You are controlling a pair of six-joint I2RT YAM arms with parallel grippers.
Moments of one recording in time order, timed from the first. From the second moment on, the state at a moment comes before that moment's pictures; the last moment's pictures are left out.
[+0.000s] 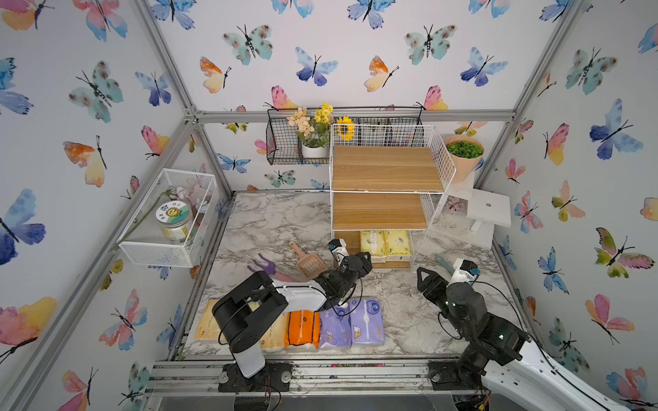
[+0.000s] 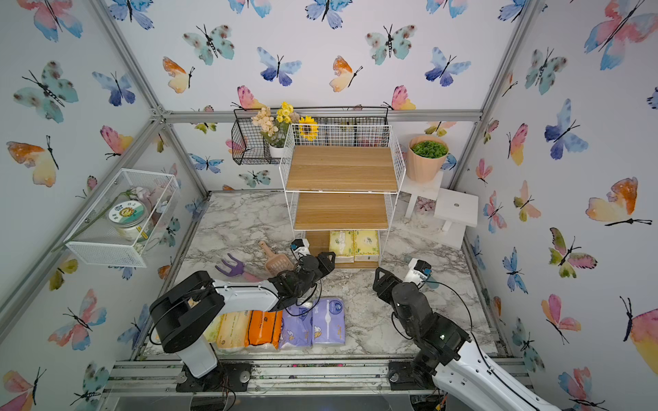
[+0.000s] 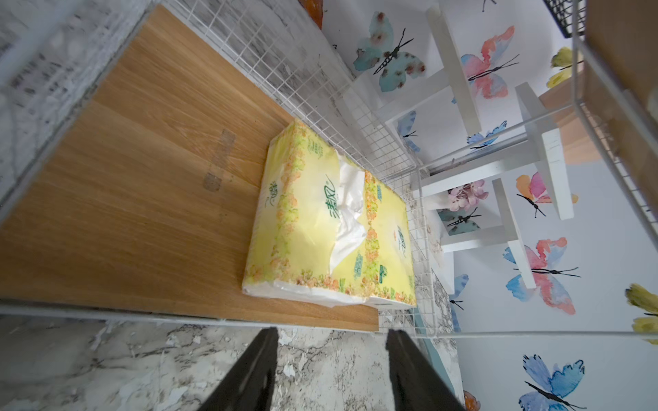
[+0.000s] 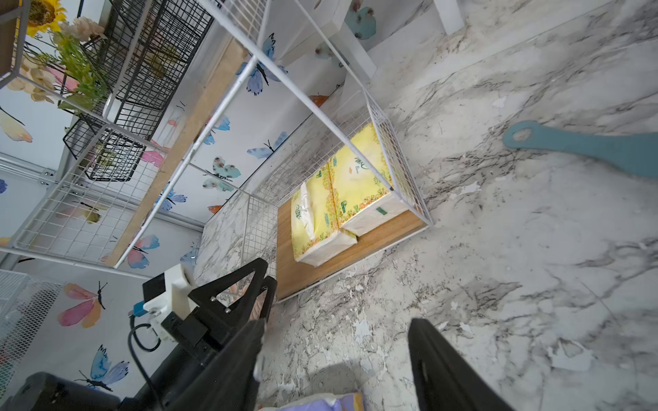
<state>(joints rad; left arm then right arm) -0.92 1.75 0.82 0.50 -0.34 -1.16 0.81 0.54 0.48 -0.42 0.49 1.04</state>
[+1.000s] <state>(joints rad) -0.86 2.02 0.95 0.60 -0.36 -1.31 0.81 0.59 0.49 -0.45 0.47 1.04</state>
